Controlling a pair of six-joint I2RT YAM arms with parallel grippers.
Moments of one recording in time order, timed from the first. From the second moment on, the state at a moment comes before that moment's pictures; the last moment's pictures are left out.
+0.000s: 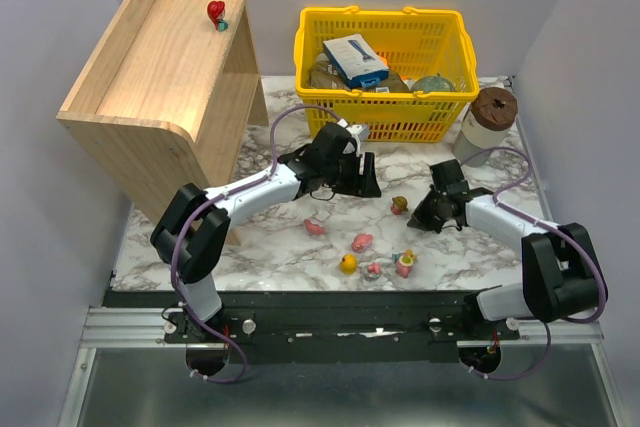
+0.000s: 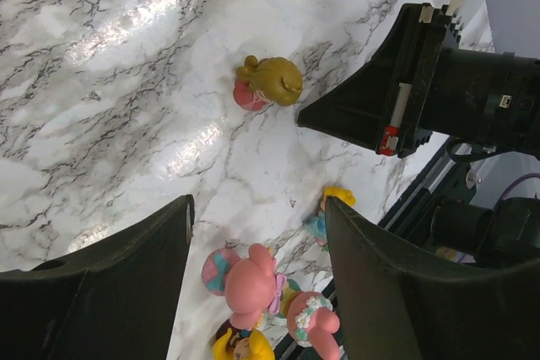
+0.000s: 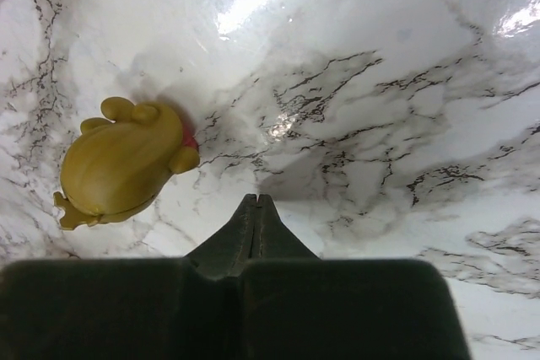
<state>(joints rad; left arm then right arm) -0.75 1.74 1.25 -0.18 0.34 -0.56 0.27 1.39 0.66 -0.38 -0.05 0.91</state>
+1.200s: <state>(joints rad) -0.75 1.68 1.19 -0.18 0.37 -0.61 0.27 1.05 0.44 -0.54 -0.30 1.10</state>
